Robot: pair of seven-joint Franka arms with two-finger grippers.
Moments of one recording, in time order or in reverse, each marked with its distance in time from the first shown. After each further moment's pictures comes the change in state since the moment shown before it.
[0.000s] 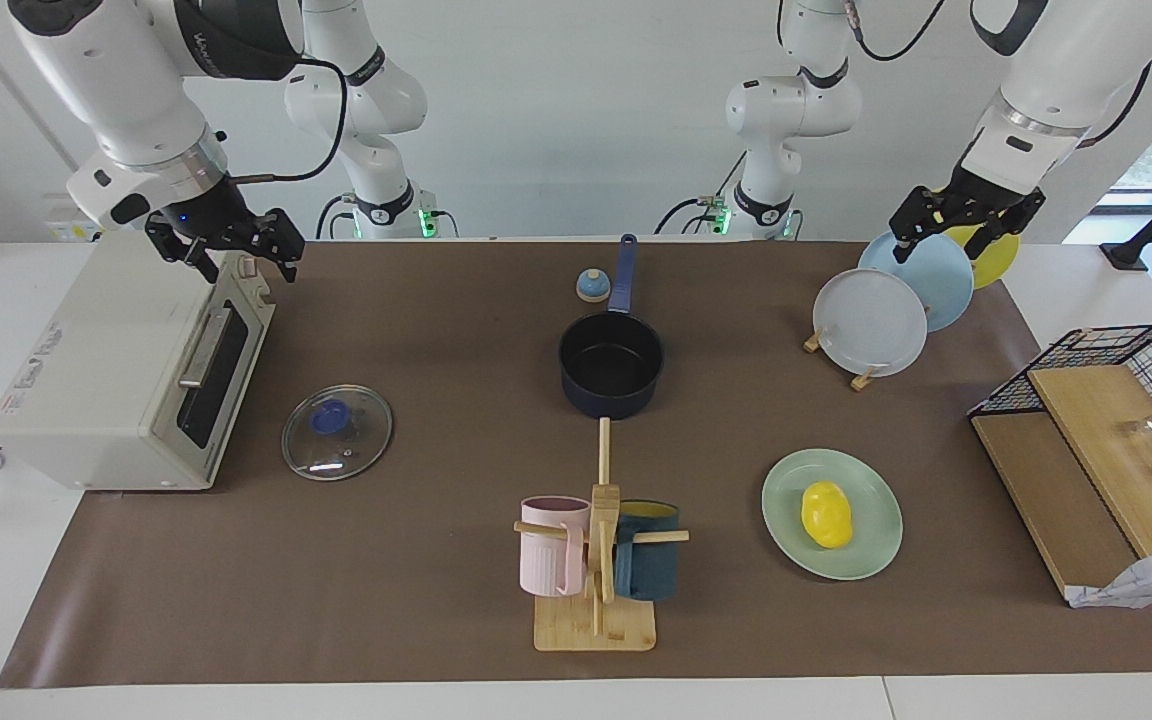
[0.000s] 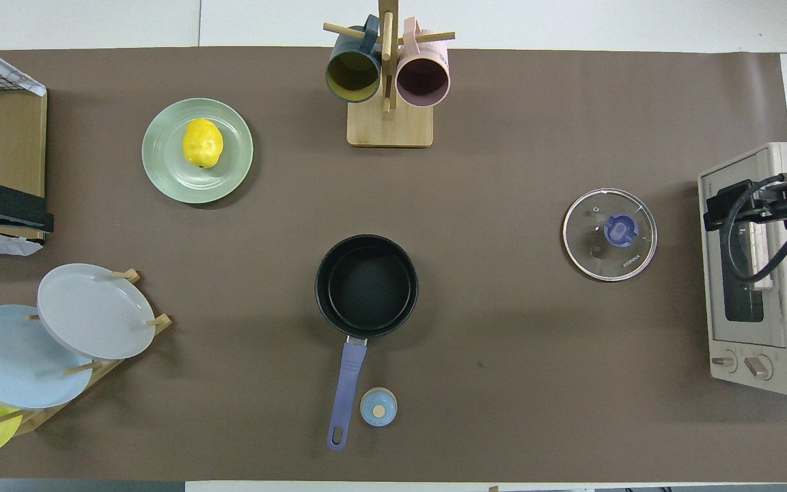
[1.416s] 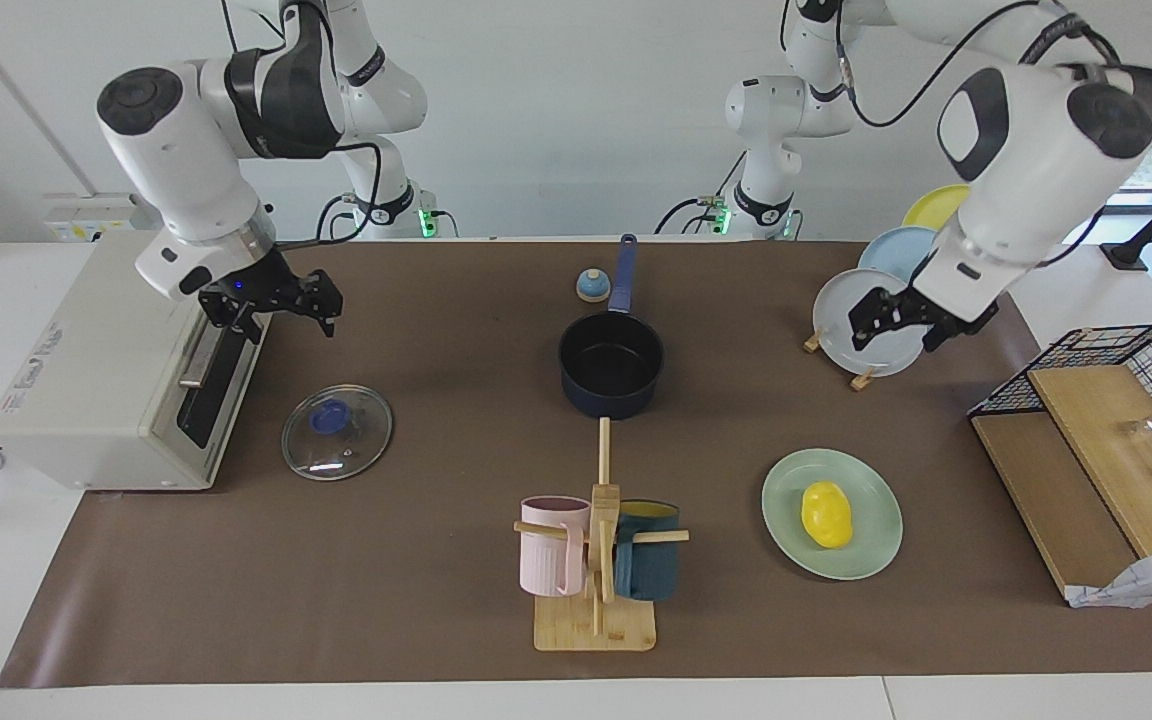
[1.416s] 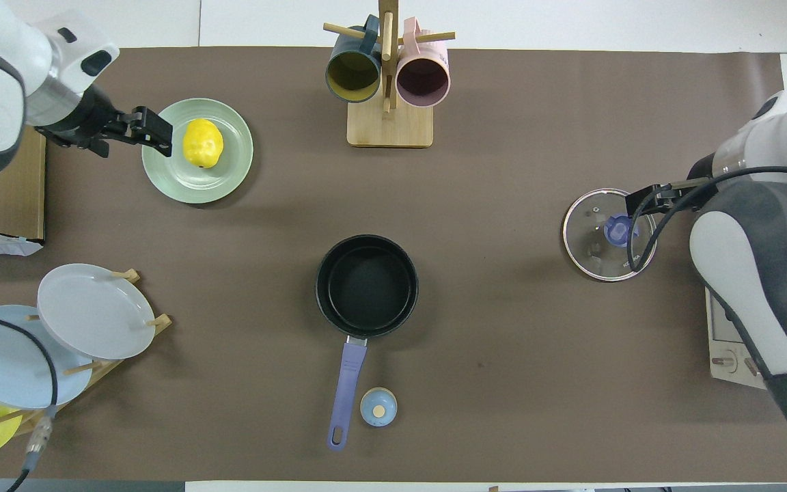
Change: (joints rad) left arm -0.071 0.512 -0.013 0.294 -0.038 0.184 -0.003; right arm 0.028 0.093 0.006 -0.249 0.033 0.410 -0.083
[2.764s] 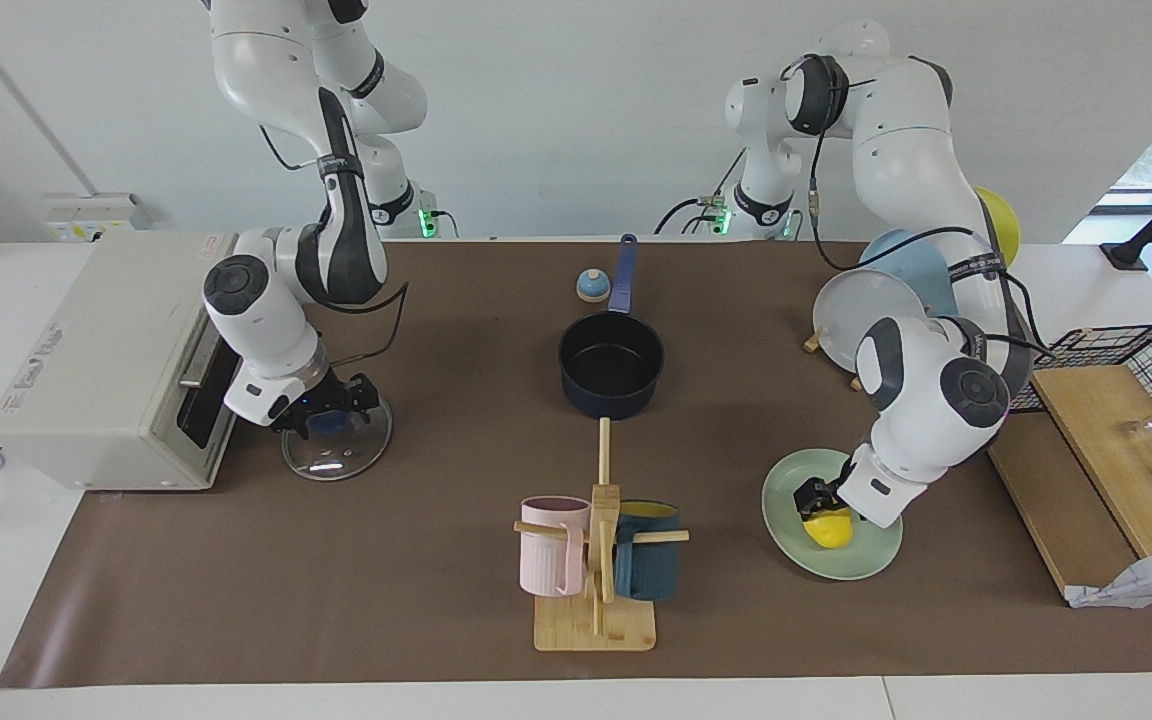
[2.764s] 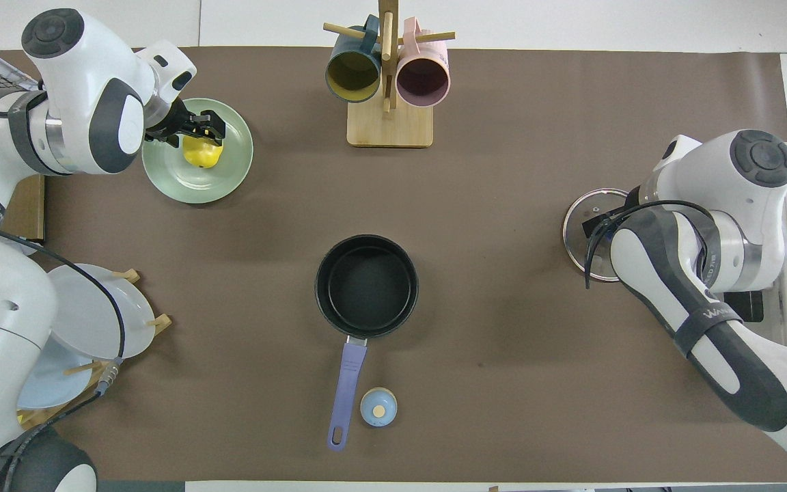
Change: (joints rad) left arm -0.013 0.235 0.003 -0.012 0.003 0.313 -0.018; right arm -0.005 0.154 -0.006 -0.187 0.000 0.324 -0.197
